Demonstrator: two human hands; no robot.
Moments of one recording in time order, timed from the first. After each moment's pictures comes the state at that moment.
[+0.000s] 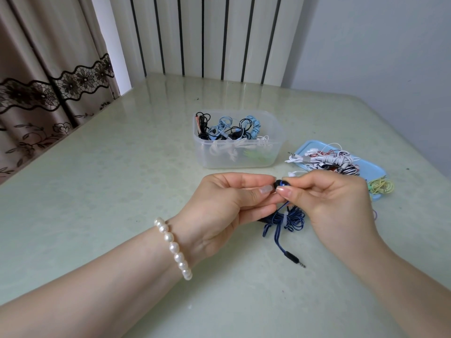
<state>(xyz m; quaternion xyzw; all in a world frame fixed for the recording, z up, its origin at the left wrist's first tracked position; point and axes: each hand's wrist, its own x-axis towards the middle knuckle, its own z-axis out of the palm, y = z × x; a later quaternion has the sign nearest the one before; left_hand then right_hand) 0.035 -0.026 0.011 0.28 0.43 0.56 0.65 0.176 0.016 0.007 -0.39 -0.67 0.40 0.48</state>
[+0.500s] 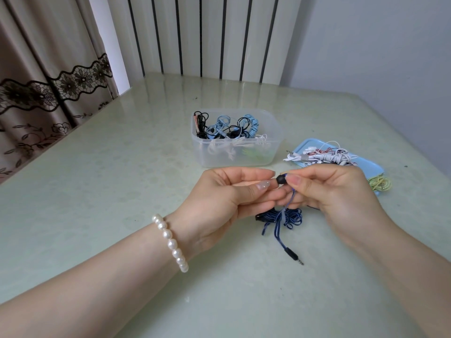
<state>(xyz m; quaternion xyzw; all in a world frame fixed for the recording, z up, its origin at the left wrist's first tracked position) 0.033 -0.025 0.011 0.32 0.41 0.56 0.65 0.189 0.029 0.016 -0.37 -0.63 0.55 0.40</state>
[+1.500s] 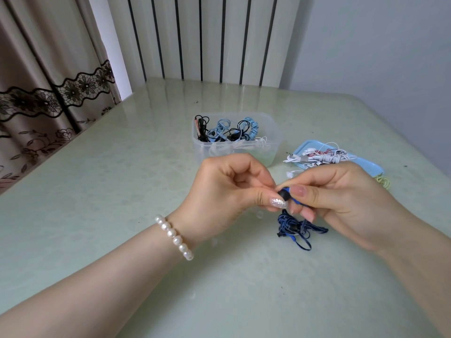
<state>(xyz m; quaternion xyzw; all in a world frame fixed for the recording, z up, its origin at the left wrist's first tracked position) 0.031 -0.024 0.014 0.57 0.39 0.59 0.42 0.200 0.026 0.030 -0.26 -0.67 0.63 0.30</state>
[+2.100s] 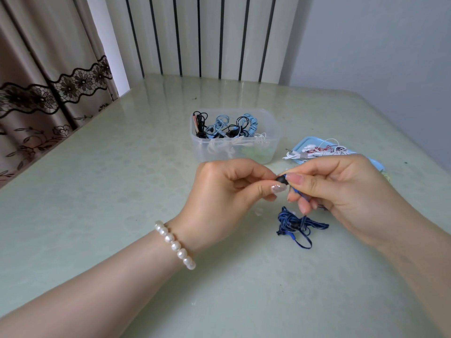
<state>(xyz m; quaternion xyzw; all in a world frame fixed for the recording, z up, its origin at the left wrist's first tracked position) 0.032 -0.022 0.002 0.60 0.47 0.58 0.29 0.195 0.022 0.037 -0.34 -0.70 0.53 0.34</state>
